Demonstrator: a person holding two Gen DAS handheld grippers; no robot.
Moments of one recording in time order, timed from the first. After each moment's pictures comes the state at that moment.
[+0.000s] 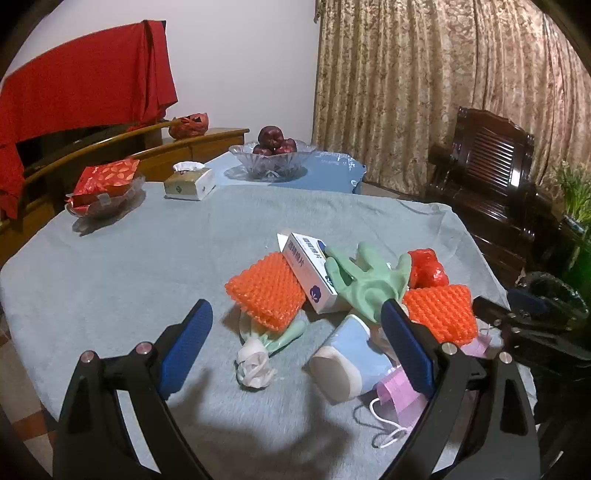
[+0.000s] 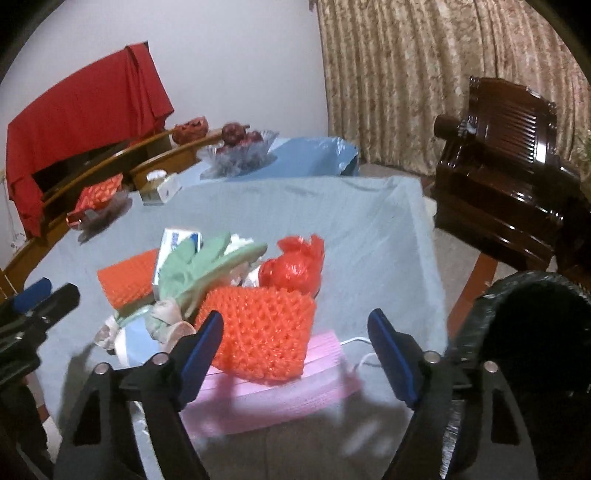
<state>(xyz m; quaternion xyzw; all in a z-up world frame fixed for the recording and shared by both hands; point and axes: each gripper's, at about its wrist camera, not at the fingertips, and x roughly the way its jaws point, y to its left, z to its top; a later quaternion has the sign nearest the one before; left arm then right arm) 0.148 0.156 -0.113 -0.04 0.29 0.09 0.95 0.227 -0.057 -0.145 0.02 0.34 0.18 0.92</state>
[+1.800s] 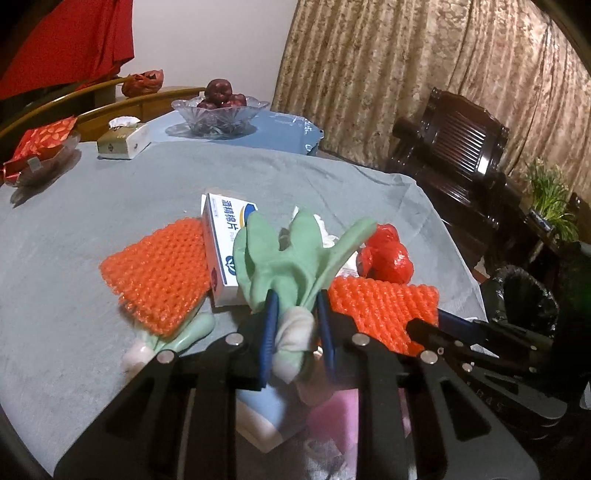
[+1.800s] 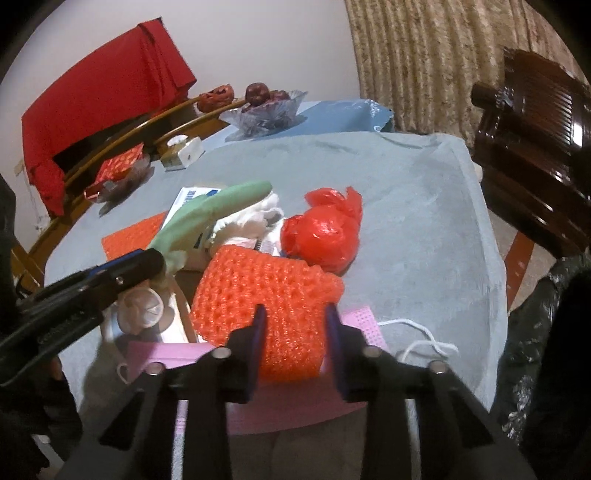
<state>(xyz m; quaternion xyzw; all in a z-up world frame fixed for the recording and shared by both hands) 0.208 0.124 -0.156 -0.09 0.35 0.00 0.93 0.242 -0.046 -0.169 0.01 0.38 0.25 0.89</state>
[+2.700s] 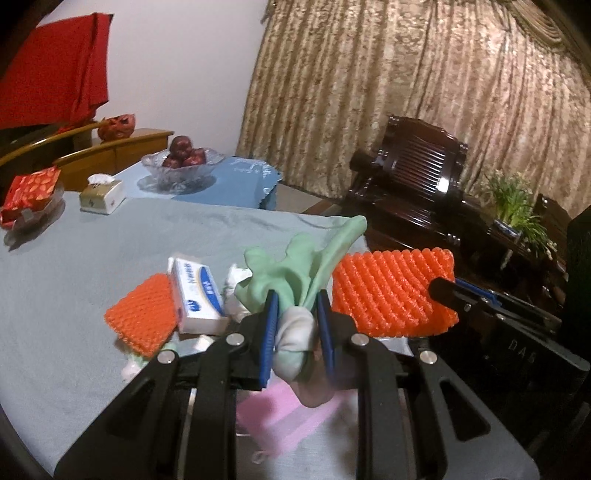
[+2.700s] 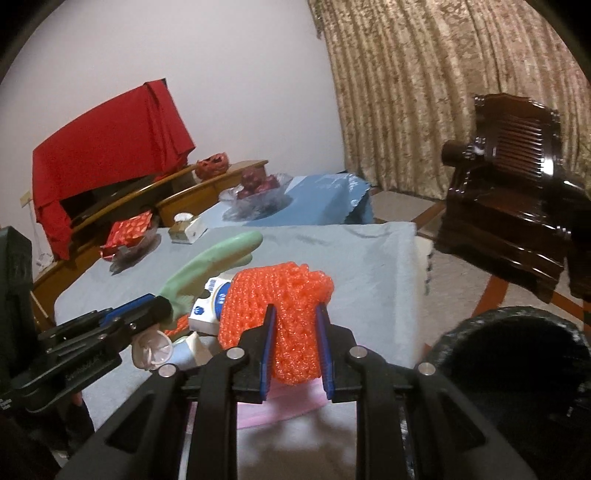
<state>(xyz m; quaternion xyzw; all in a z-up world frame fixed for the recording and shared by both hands) 0.163 0.073 -0.078 -0.08 0.27 -0.06 0.96 0.186 -0.121 -0.070 0.05 0.27 0.21 0.94</state>
